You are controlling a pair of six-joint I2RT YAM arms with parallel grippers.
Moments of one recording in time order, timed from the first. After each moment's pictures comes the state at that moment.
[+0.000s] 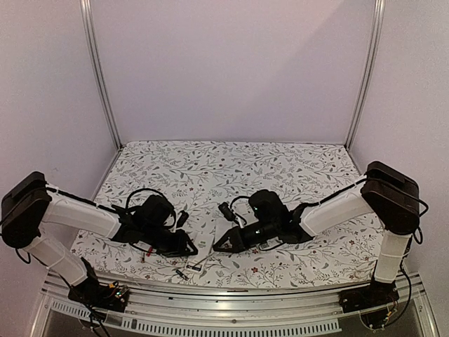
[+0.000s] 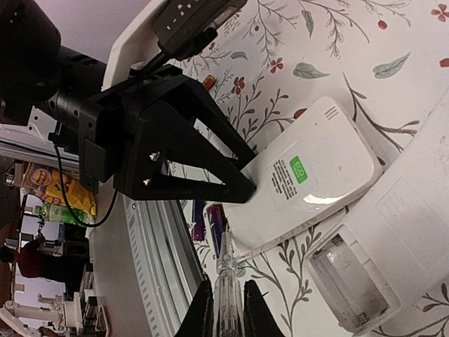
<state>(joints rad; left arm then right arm) -0.84 1.49 0.53 0.00 0.33 -0.81 1.02 1.90 0.90 0.40 -0.56 0.69</state>
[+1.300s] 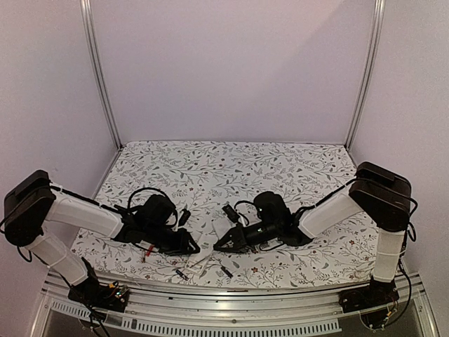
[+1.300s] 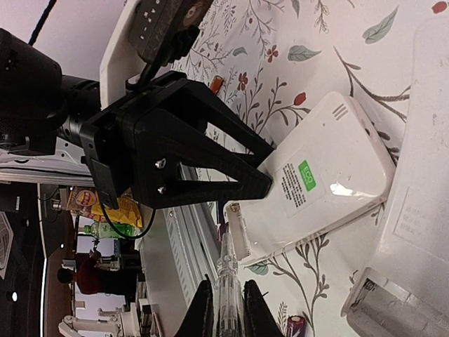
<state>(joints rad) -0.84 1.52 0.53 0.06 0.32 -0.80 0.98 1.96 0.86 0.61 -0.69 0.95</state>
